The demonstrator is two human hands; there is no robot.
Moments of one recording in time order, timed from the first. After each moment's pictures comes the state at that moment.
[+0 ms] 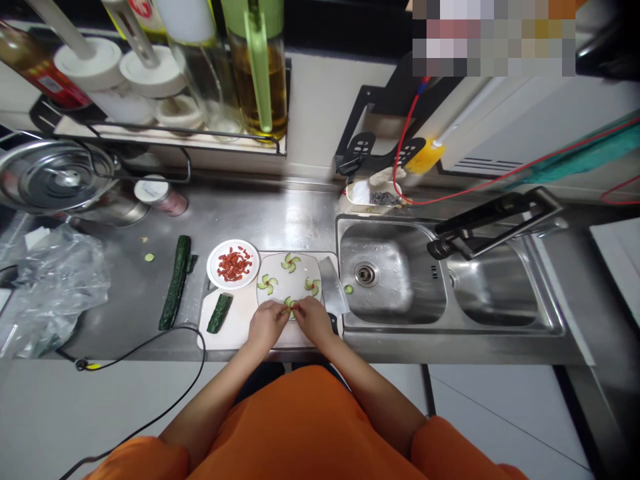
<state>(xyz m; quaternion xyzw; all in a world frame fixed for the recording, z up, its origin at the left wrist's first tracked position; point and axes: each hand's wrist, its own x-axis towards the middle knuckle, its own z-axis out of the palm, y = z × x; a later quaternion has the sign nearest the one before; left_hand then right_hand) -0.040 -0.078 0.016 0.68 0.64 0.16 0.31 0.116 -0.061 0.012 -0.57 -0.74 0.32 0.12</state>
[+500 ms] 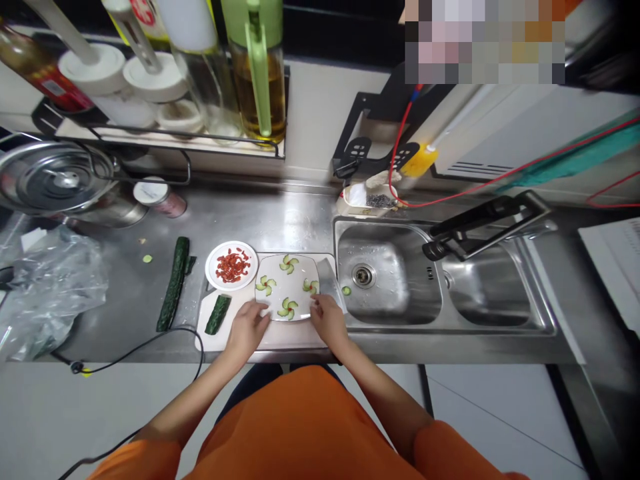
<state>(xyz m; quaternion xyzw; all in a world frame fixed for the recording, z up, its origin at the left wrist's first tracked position) -0.079 -0.091 0.026 0.64 0.66 0.25 0.30 0.151 -0.064 0.028 -0.63 -0.68 0.31 0.22</state>
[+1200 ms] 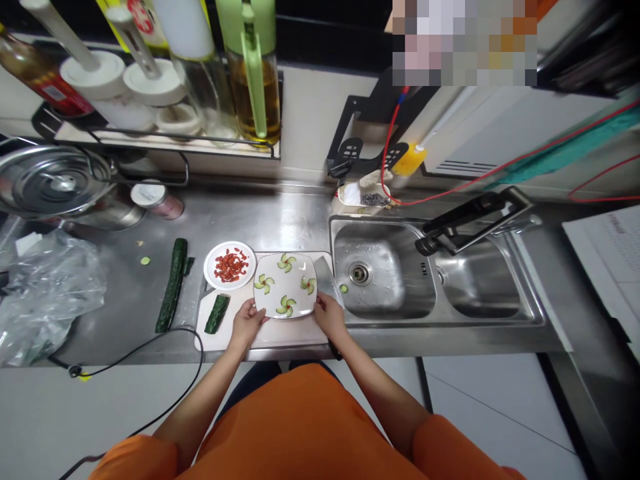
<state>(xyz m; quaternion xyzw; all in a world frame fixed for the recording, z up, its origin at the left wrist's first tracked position) -0.065 -0.089 0.004 0.22 0.66 0.40 0.60 0.155 -0.061 0.022 -0.69 -0.60 0.37 0.19</state>
